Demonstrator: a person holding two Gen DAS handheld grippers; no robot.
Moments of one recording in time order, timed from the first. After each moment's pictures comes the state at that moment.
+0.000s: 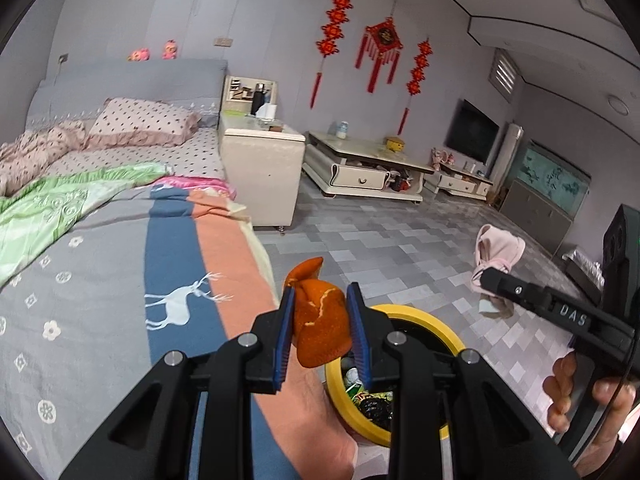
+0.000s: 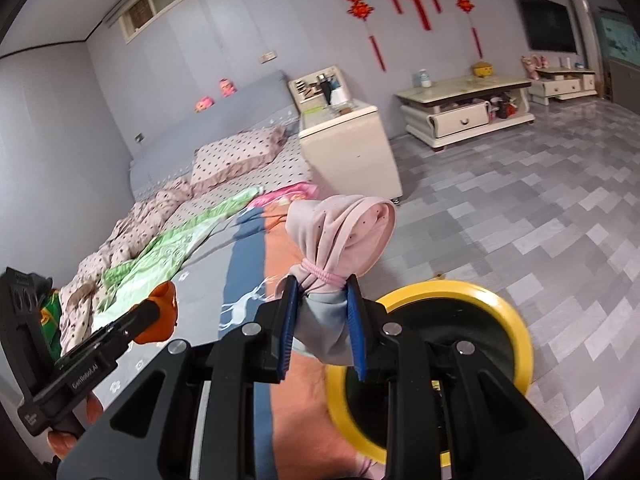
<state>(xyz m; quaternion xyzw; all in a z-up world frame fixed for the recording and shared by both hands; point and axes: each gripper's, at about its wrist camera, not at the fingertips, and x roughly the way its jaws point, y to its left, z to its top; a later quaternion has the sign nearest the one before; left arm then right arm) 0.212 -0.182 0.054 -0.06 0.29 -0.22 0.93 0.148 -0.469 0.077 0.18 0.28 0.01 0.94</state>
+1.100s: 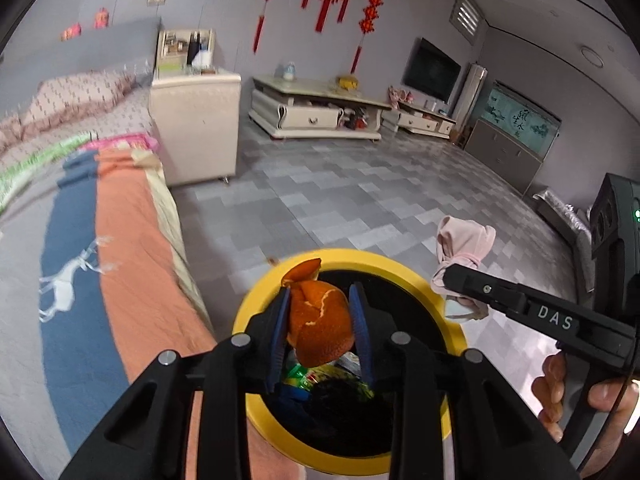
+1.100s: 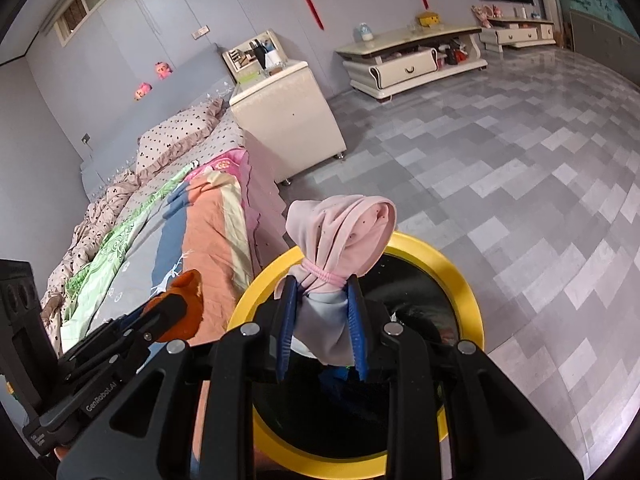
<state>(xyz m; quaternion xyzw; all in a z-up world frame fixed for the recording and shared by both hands) 0.256 -0.312 -0.032 -0.01 0.37 -0.30 0.88 0.170 -0.554 -0.033 0.22 0.37 -0.06 0.90</state>
